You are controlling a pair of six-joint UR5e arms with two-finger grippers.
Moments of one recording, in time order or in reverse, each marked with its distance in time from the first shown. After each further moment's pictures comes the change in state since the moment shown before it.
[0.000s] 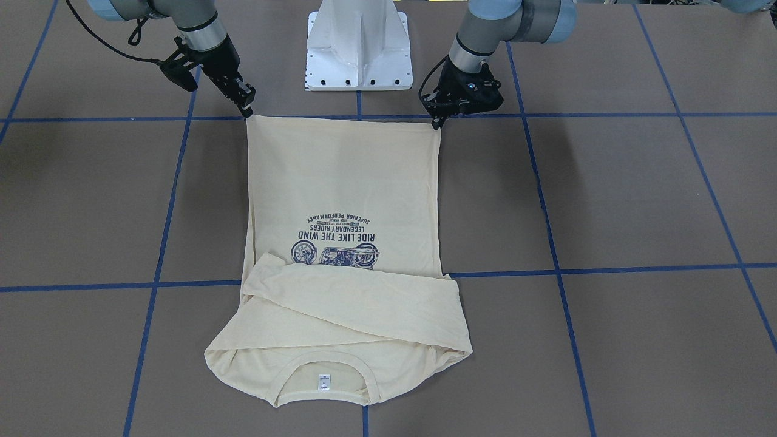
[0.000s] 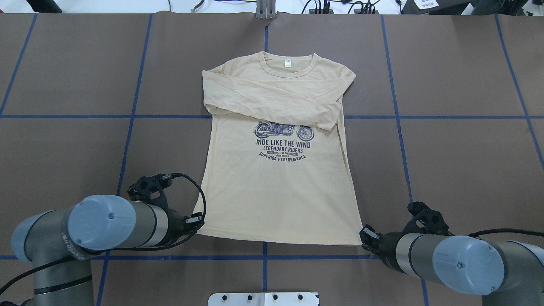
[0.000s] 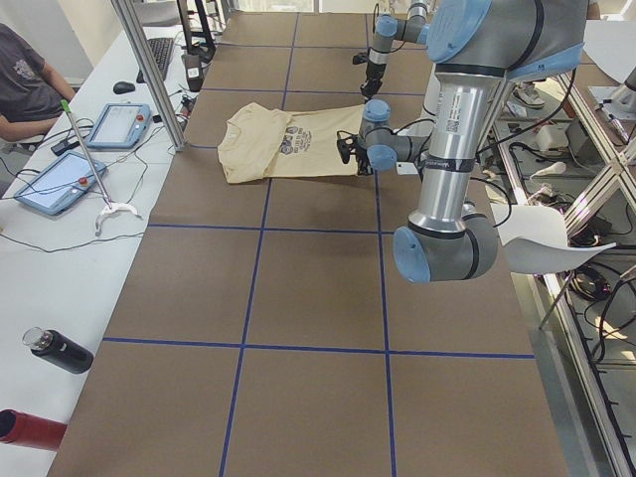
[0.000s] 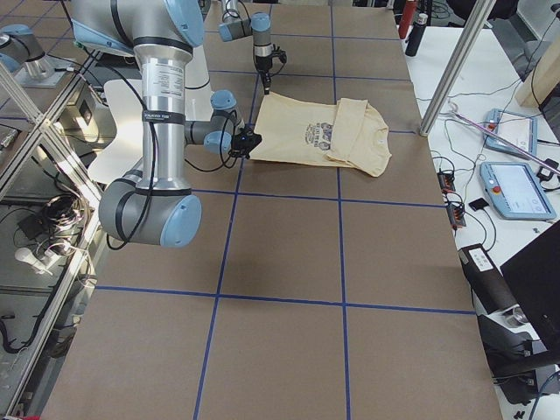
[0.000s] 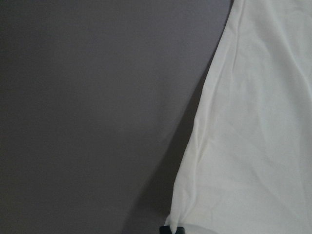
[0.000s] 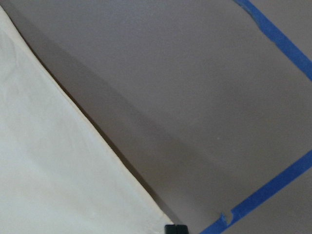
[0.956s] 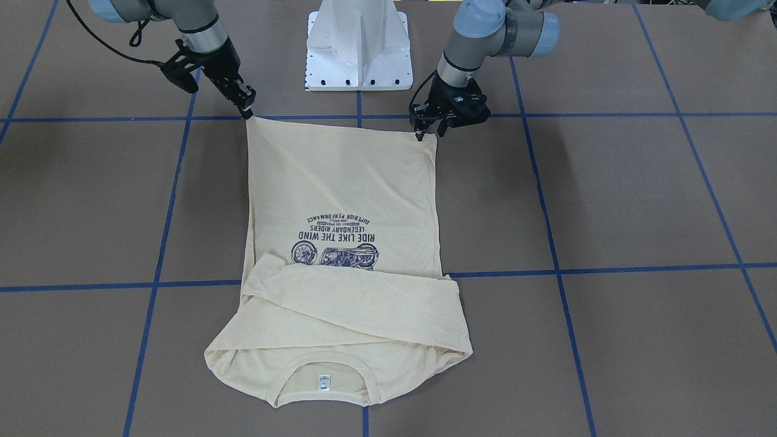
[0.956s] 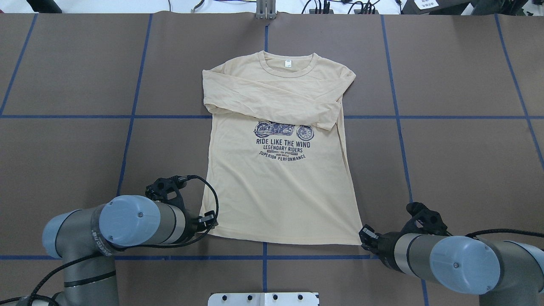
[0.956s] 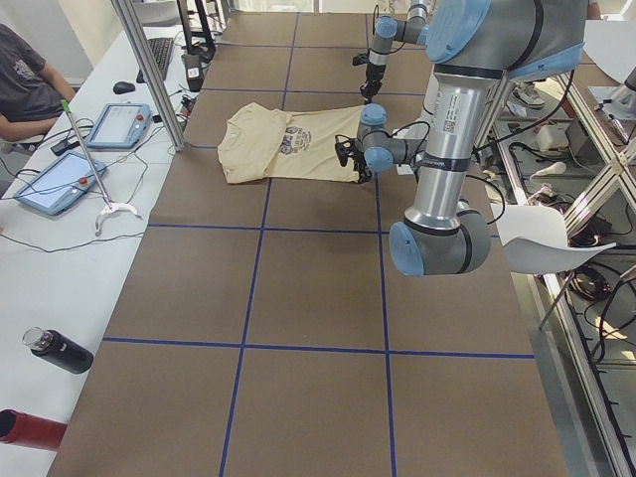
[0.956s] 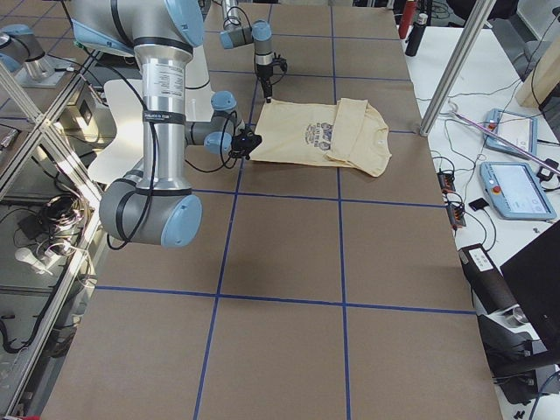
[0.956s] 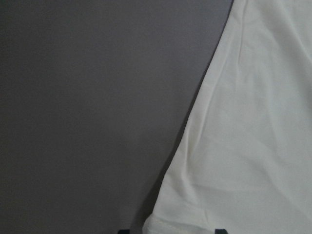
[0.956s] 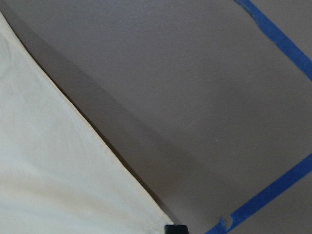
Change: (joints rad) left arm 0.006 -0.084 0.137 -0.016 0.008 0.020; right arm 0.000 0.013 -0.027 0.000 -0.010 0.000
